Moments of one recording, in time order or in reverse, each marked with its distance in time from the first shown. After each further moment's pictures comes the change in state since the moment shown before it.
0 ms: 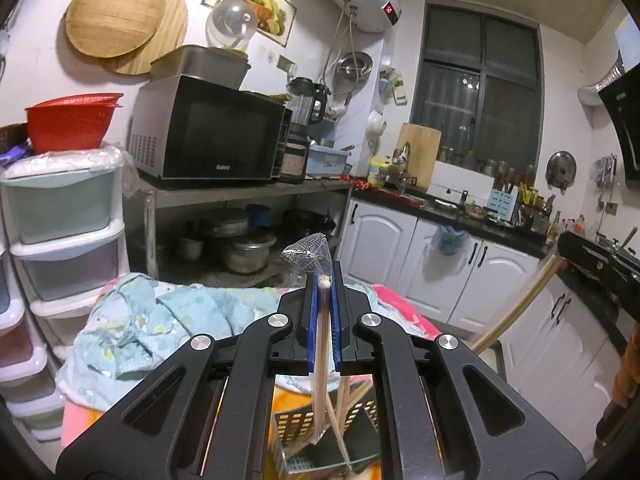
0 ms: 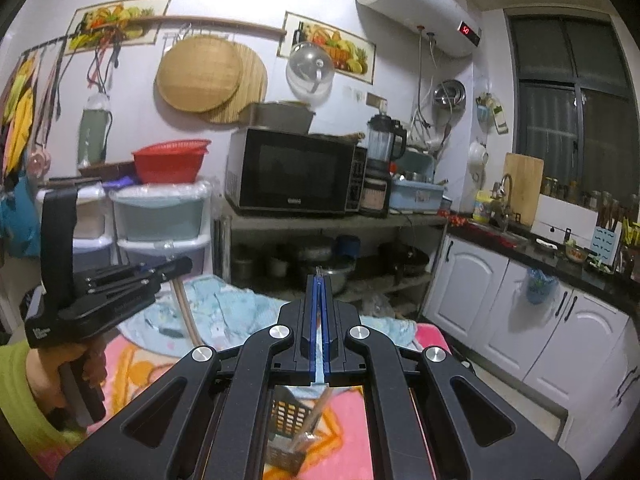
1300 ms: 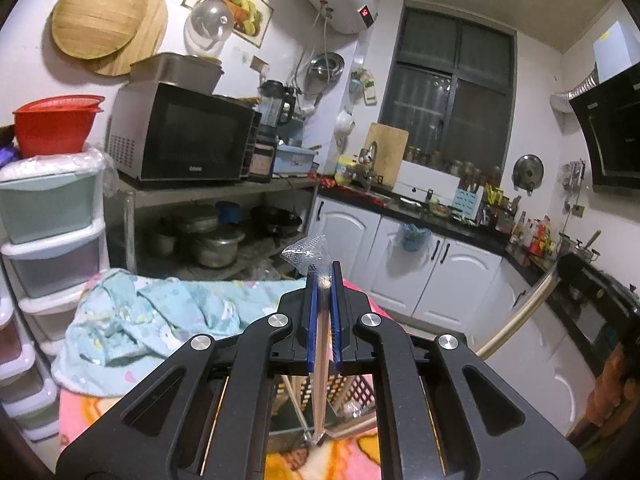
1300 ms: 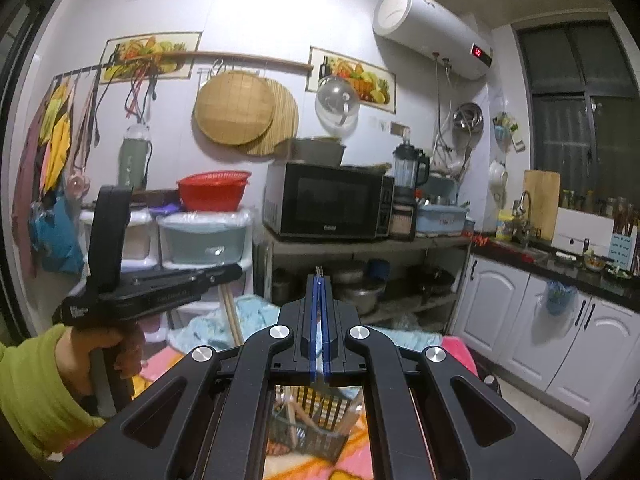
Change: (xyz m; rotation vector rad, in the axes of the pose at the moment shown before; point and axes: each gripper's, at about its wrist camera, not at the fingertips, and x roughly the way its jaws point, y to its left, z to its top) left arm -0.057 -0.019 0.018 -0.010 0.011 -0.118; right arm -0.086 0.016 0.005 0.019 -0.126 0.115
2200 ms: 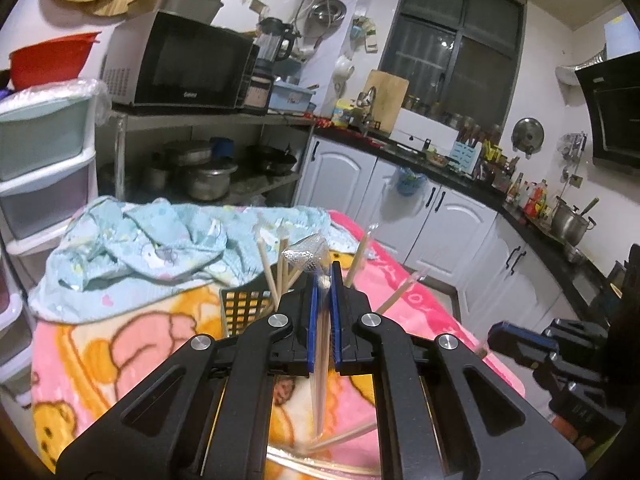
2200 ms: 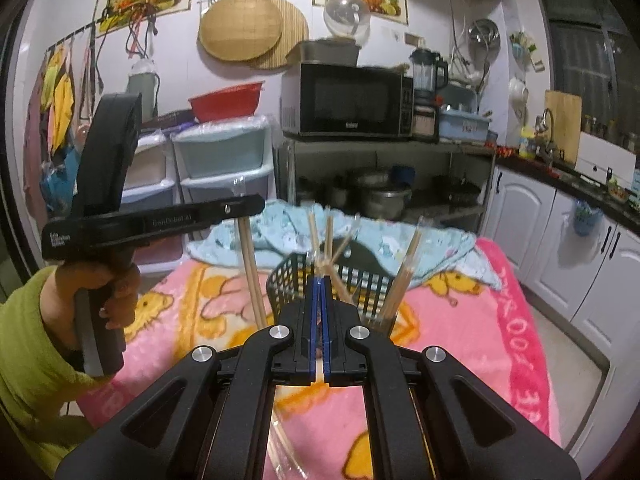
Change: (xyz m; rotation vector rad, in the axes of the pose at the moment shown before) left arm 0.012 -0.001 -0.075 -0.033 0.187 -0.028; right arm 0.015 0.022 -0.106 0.067 0.282 0.088
